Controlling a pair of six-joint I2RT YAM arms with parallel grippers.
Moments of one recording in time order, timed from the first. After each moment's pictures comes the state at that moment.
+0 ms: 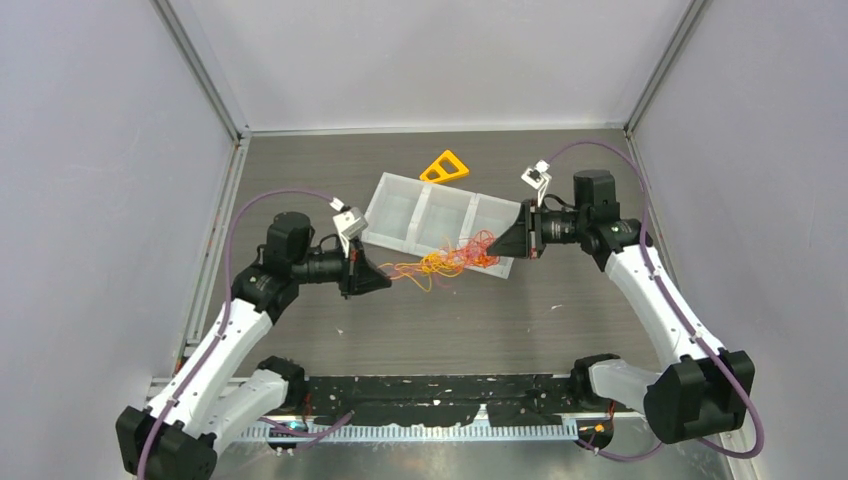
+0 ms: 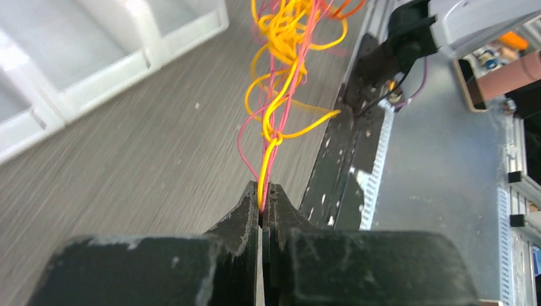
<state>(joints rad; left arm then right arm) -0.38 0.88 0.75 -0.36 0.88 -0.09 0.18 1.14 0.96 -0.48 -1.09 0.17</state>
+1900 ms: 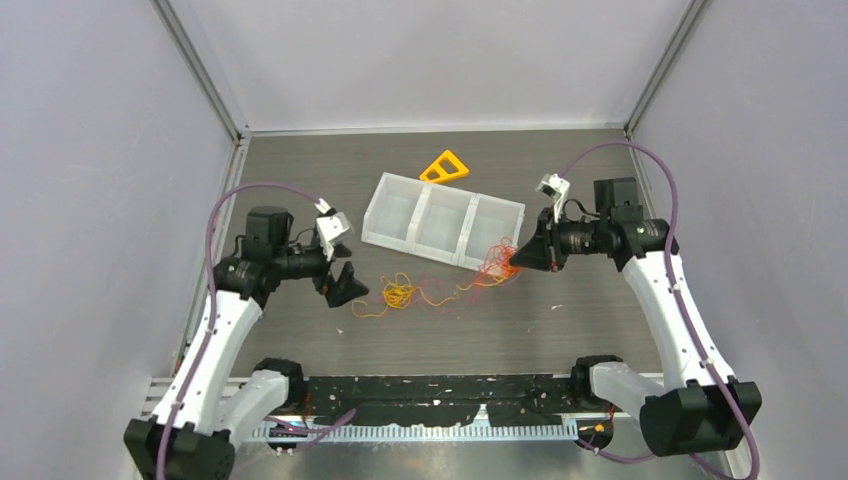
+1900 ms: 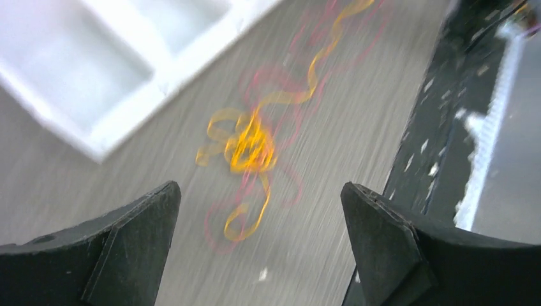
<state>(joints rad) -0.11 0.95 0.88 -0.86 0.82 0.62 0.03 1.10 1.09 -0.98 -1.01 -0.38</state>
